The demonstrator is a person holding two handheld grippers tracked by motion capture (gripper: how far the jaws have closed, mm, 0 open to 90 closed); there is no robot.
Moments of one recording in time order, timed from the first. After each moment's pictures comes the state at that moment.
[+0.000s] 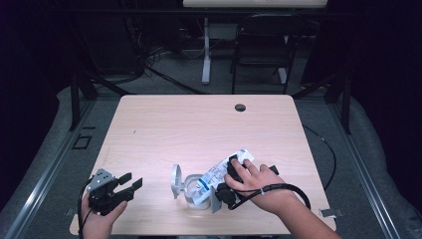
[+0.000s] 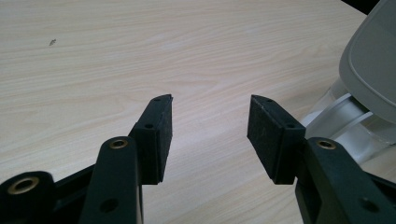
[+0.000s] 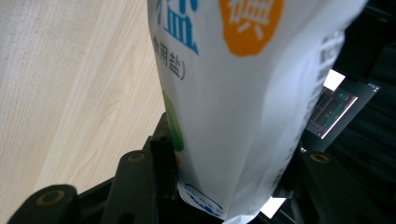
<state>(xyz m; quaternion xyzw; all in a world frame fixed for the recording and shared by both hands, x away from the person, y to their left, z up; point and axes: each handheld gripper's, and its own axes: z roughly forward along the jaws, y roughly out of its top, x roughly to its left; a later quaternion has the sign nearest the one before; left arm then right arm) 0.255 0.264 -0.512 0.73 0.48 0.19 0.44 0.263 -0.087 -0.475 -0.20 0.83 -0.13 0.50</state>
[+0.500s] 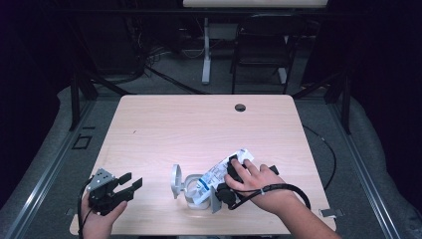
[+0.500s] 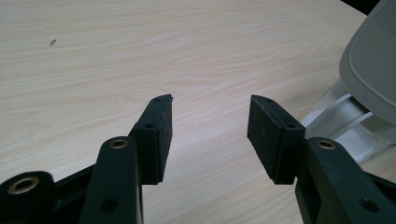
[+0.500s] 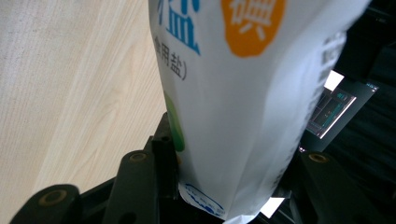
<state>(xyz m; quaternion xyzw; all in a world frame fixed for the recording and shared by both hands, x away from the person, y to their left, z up) 0.255 0.264 -0.512 0.73 0.48 0.19 0.44 0.263 -0.088 -0.475 -0.20 0.83 -0.13 0.50</state>
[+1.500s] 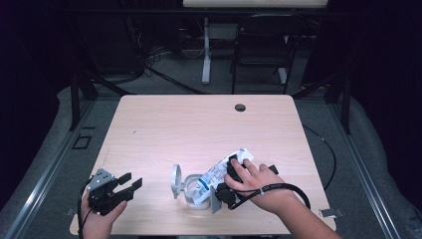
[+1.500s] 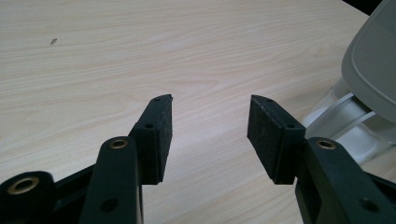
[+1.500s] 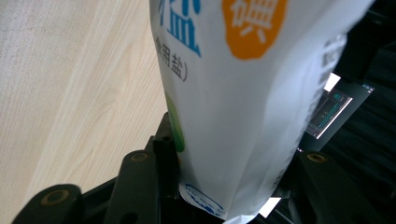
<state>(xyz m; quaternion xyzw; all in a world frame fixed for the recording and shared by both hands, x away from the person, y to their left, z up) 0.256 0.265 -0.512 0.73 0.48 0.19 0.44 0.264 -0.087 -0.475 -0.20 0.83 -0.13 0.51</state>
